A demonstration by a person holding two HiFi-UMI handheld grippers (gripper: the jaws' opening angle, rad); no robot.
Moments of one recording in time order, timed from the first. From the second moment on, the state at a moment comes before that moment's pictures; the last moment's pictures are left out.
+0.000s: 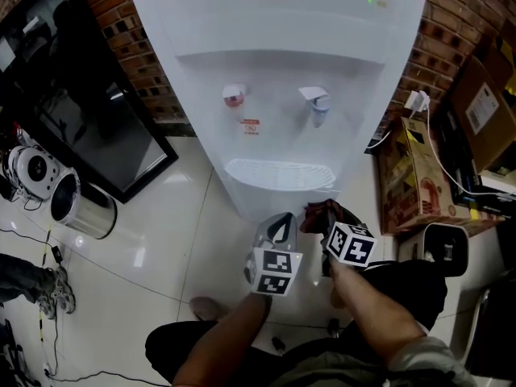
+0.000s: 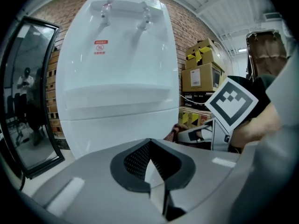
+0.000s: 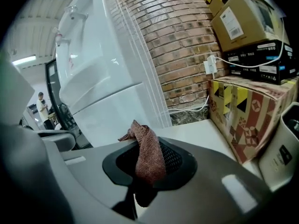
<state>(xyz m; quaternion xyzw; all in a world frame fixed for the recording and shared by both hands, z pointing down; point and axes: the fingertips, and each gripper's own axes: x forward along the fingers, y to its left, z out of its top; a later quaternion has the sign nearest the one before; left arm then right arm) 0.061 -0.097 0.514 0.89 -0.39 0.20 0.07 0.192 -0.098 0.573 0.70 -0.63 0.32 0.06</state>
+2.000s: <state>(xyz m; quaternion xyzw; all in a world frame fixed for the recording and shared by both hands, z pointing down) -0.131 -0.132 0.553 0.79 -0.56 0.22 0.12 -0.013 -0.177 0.651 0.60 -0.70 0.38 0.09</state>
